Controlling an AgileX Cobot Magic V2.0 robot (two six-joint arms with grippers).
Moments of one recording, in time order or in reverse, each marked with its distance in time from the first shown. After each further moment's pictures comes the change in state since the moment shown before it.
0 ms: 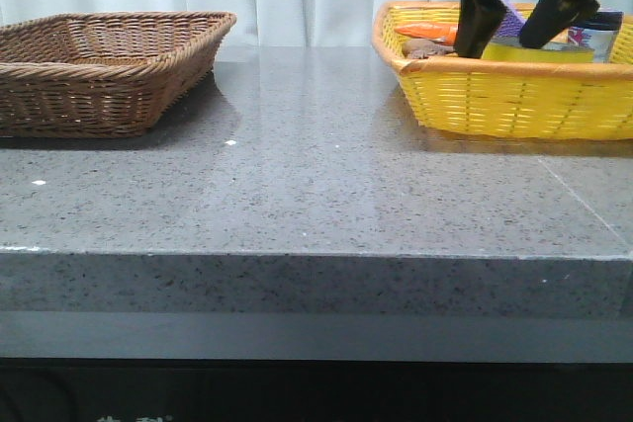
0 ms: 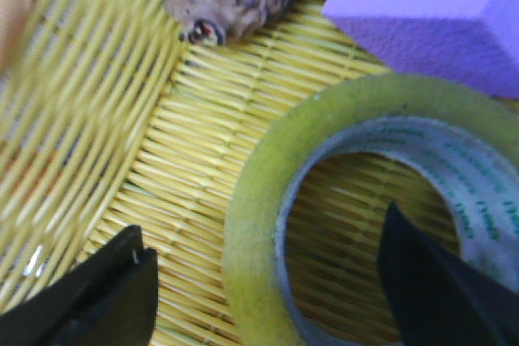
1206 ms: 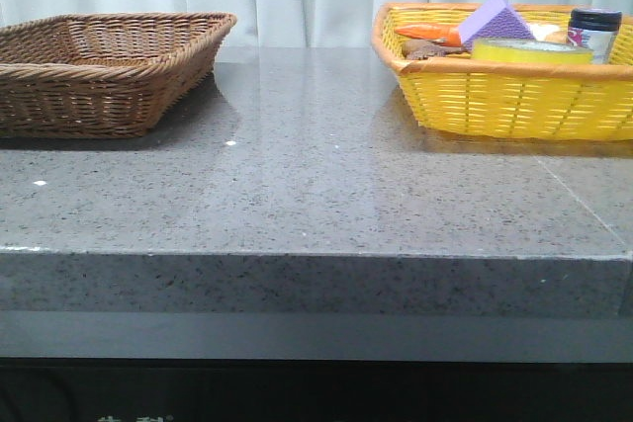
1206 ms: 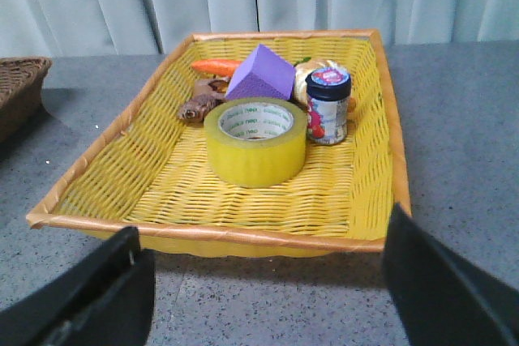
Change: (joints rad) left arm 0.000 0.000 0.000 0.000 0.000 0.000; right arm -0.112 -1.430 1.122 0.002 -0.426 0.156
